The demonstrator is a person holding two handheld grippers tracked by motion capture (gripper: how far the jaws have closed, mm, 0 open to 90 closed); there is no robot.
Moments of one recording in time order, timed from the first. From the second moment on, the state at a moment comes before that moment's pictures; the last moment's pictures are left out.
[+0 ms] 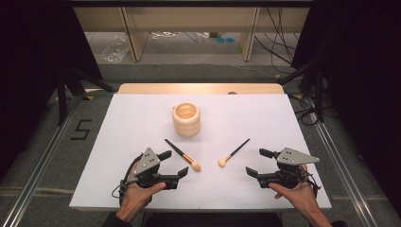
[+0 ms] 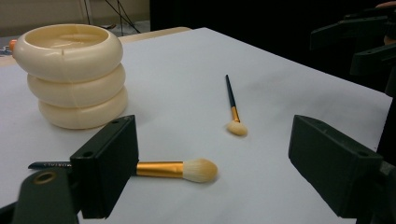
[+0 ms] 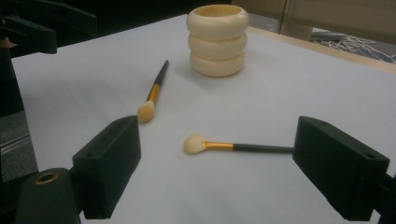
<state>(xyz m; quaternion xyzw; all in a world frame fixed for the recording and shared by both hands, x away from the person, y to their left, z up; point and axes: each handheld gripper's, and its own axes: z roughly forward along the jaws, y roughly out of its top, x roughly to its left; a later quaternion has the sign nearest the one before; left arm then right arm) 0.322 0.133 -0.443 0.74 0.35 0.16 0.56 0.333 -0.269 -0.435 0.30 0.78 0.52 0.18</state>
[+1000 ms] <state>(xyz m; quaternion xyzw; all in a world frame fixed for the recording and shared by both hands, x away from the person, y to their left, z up) 0.384 0.143 -0.424 0.78 0.32 0.14 0.52 0.336 -0.272 -0.436 0.30 0.78 0.52 0.17</state>
